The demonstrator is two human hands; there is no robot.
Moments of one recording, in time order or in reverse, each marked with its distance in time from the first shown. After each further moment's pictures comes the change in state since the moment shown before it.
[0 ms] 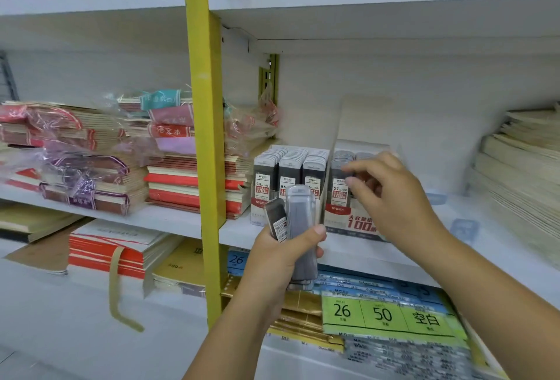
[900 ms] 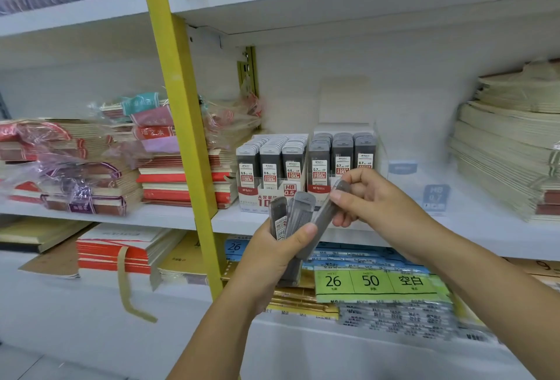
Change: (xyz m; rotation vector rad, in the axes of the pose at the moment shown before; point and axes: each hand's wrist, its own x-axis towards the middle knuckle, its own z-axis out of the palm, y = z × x) left_hand -0.021 -0.004 0.002 0.283 -0.102 -0.049; right_hand -0.051 -0.002 -0.017 0.726 -0.311 0.362
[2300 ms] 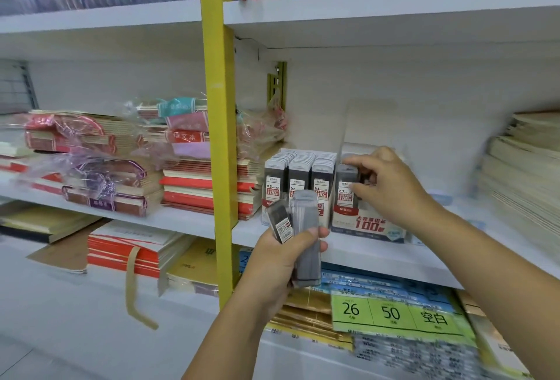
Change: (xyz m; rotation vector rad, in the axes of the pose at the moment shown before) left_hand 0.011 0.008 -0.019 -0.255 0.011 0.073; right_hand 0.079 -0.015 -0.003 -0.828 0.217 -0.205
